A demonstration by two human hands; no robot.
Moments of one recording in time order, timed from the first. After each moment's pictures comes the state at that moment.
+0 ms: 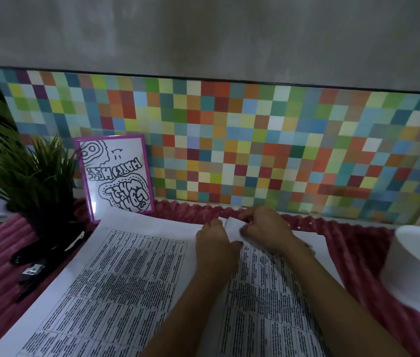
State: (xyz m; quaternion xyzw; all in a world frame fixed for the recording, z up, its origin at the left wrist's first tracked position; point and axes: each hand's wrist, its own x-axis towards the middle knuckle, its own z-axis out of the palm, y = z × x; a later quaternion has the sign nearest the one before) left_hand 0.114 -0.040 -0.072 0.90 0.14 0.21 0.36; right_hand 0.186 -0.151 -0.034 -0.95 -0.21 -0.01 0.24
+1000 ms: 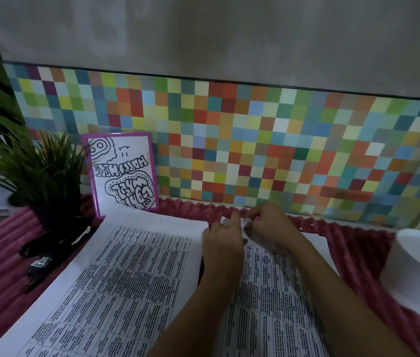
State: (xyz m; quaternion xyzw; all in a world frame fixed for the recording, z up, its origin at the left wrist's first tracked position) left_hand 0.111 -0.047 -0.074 0.94 0.03 0.31 0.15; right_hand 0.184 -0.152 -0.024 -0.93 -0.20 0.01 0.32
